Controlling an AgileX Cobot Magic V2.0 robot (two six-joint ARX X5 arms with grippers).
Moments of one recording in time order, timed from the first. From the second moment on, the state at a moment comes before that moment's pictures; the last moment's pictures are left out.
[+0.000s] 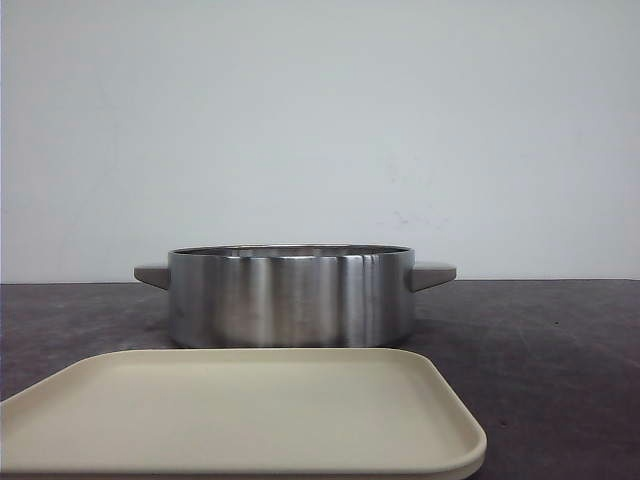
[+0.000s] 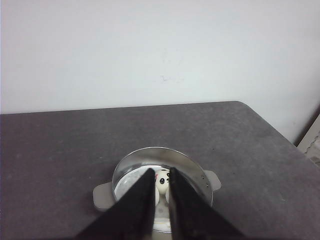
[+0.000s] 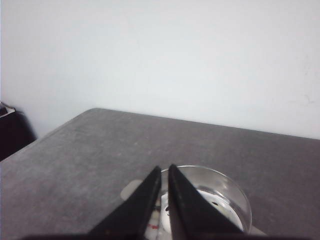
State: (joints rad) left arm -0.69 0.73 1.41 -0.89 -0.23 -0.24; right arm 0.97 0.82 0.94 -0.17 0.39 0.23
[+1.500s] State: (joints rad) left arm -0.69 0.72 1.41 -0.89 -0.24 -0.24; right arm 0.11 0.08 0.05 0.03 -0.08 0.02
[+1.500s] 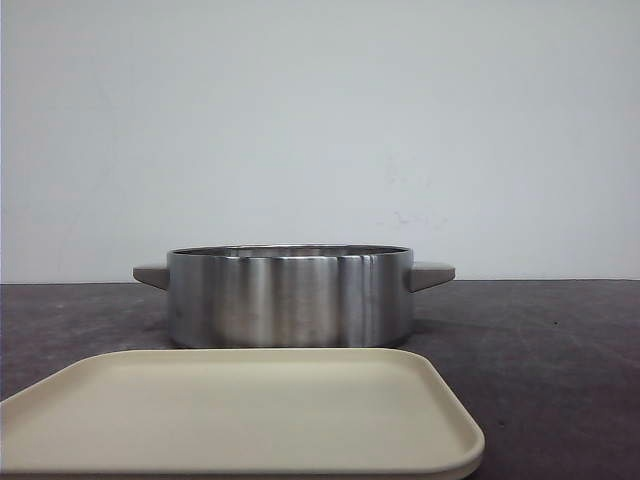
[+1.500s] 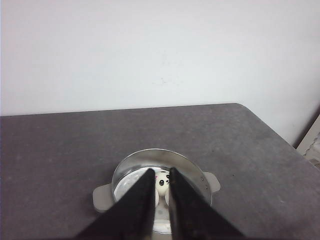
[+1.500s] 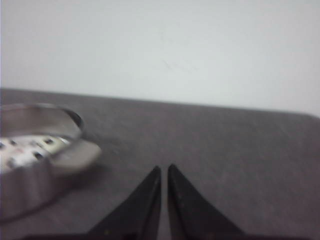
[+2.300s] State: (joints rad) left arm -0.69 0.72 1.41 -0.89 -0.24 -0.24; right arm 0.02 0.00 0.01 -0.17 -0.03 -0.03
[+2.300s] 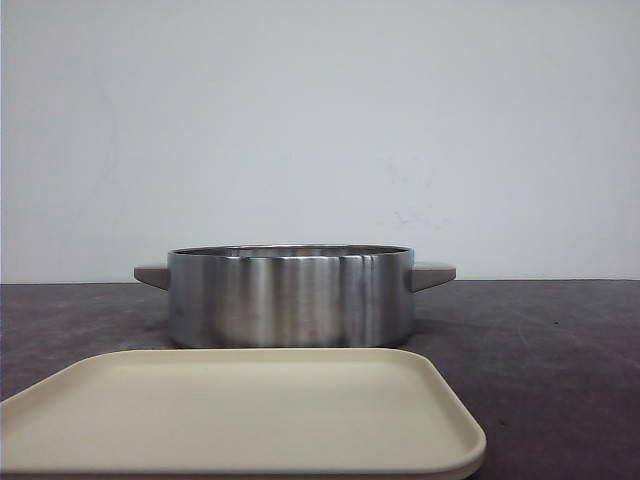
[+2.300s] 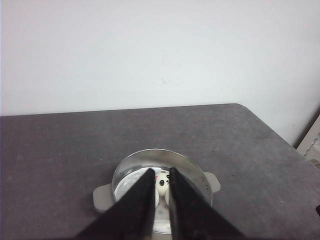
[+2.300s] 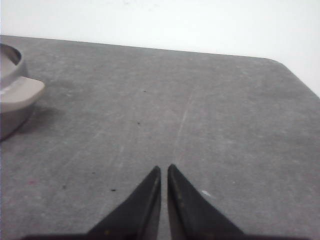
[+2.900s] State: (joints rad) left arm -0.69 0.72 1.41 -0.89 -0.24 -0.24; right arm 0.02 0.00 0.01 -0.17 -0.03 -0.04
